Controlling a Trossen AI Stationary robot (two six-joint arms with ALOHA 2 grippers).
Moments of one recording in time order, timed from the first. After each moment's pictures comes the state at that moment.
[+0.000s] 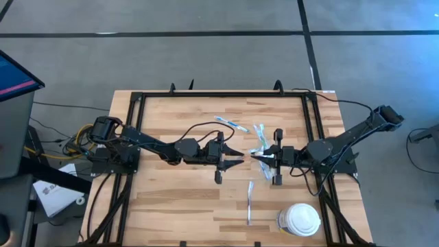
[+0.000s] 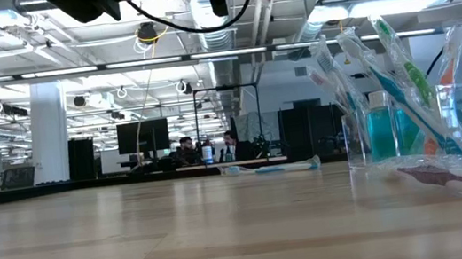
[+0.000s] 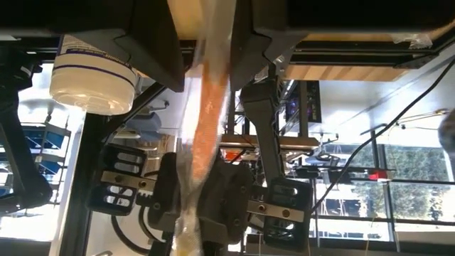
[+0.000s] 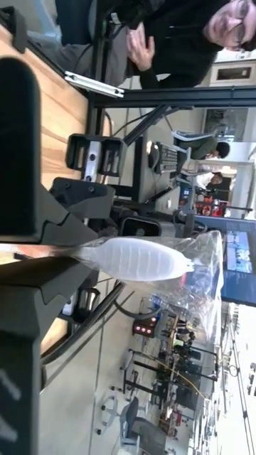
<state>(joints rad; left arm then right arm) -0.17 1.73 0.95 0.92 -0.13 -0.03 0.47 1.03 0.69 0.38 0.55 -0.16</state>
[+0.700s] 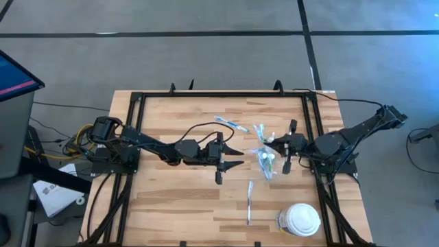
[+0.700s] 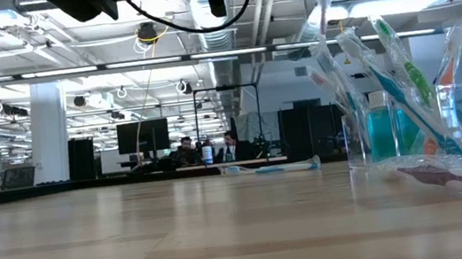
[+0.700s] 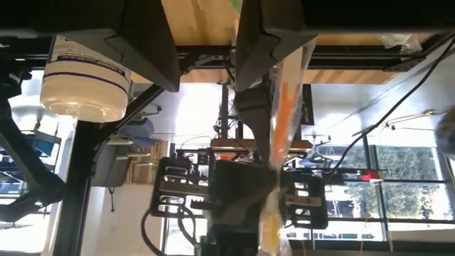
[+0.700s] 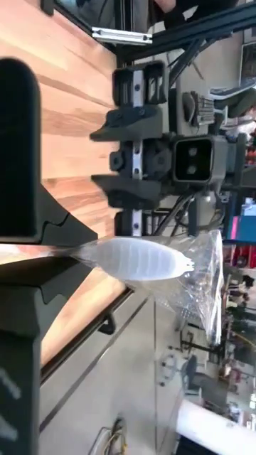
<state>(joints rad) -0.18 1.73 0.95 0.91 -0.17 0.00 0.47 0.81 0.69 -0.03 0.71 0.03</state>
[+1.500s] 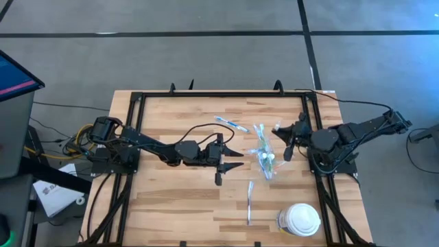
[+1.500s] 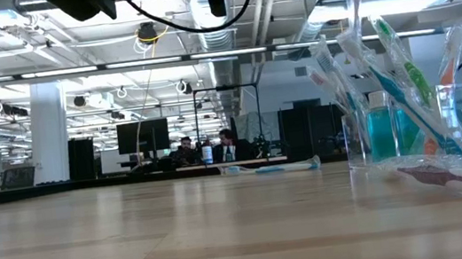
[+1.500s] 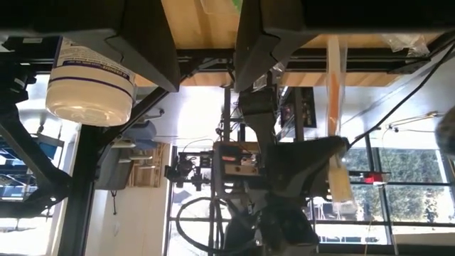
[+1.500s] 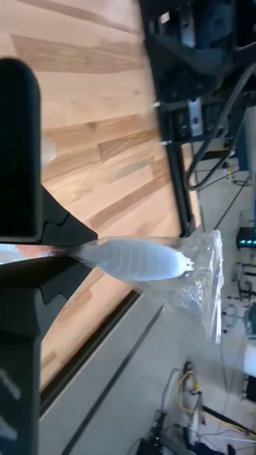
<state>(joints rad) -0.18 1.73 0.95 0.89 -0.16 -0.01 0.34 0.70 0.69 -0.40 0.76 0.27</state>
